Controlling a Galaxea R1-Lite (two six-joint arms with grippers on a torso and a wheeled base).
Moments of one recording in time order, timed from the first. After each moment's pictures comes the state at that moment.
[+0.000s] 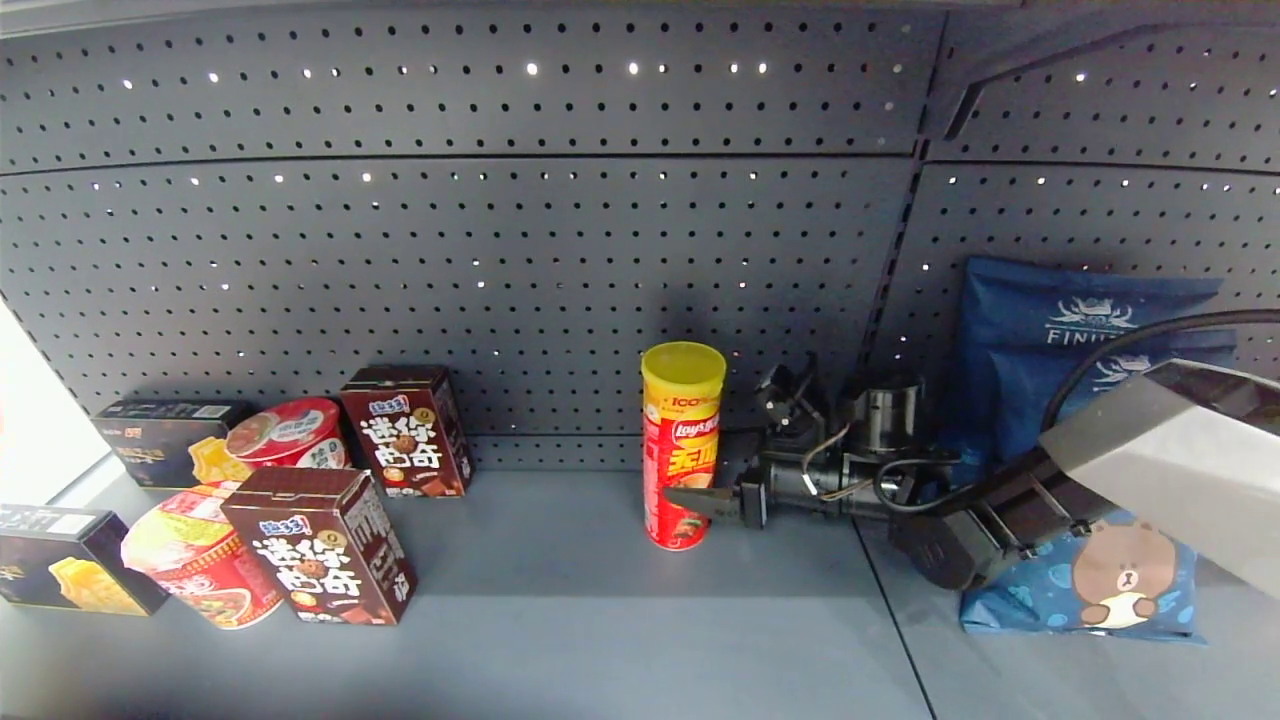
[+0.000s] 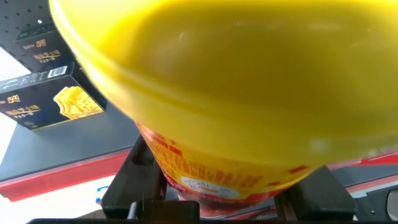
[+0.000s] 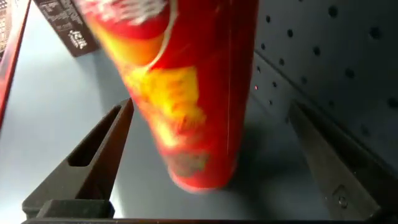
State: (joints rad) left arm 0.07 0.33 -0.58 0.51 -0.22 0.19; right arm 0.49 2.20 -1.09 -0.93 0.66 -0.10
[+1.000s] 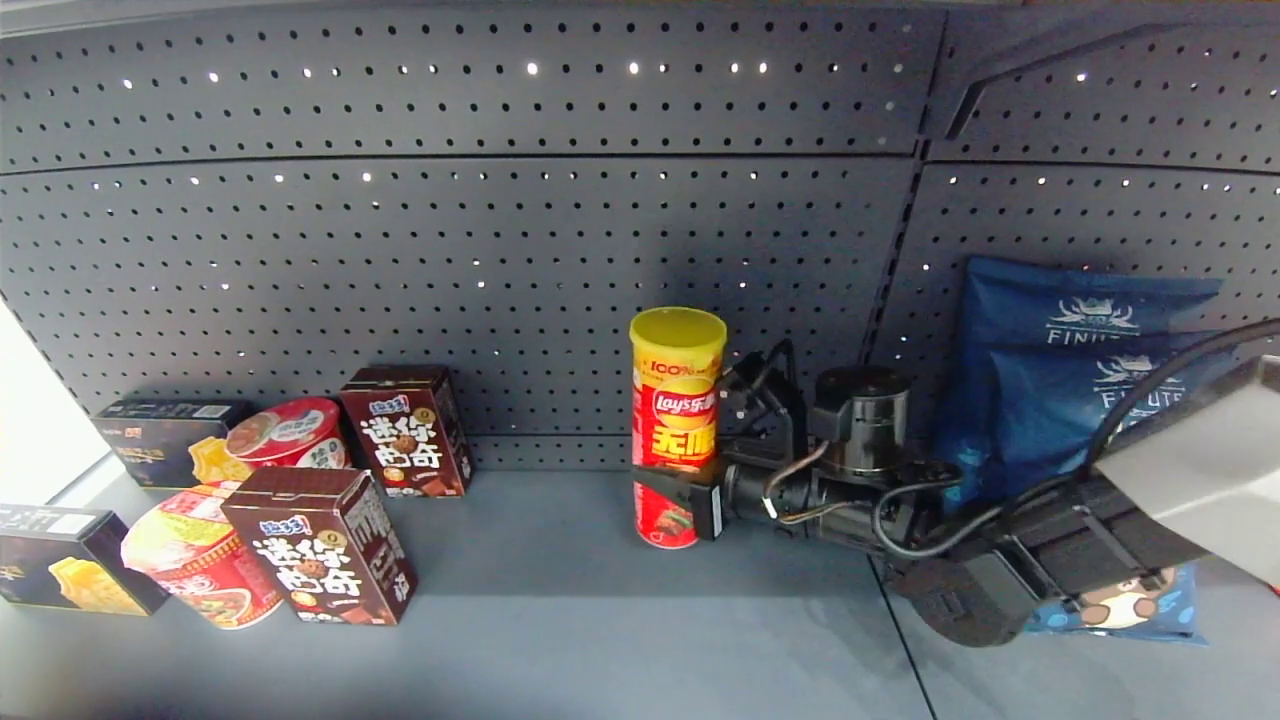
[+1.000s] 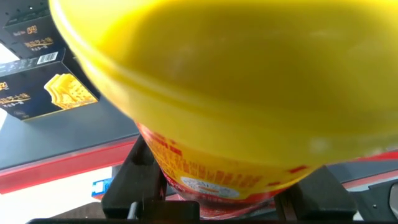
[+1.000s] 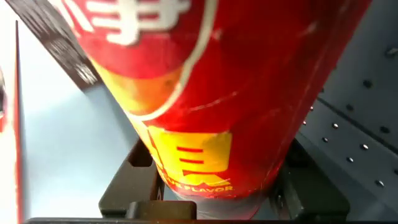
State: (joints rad) left arm 0.07 0.26 -0.53 0.51 -0.22 0.17; right arm 0.68 2.05 -0.99 -0.92 0.30 0.02
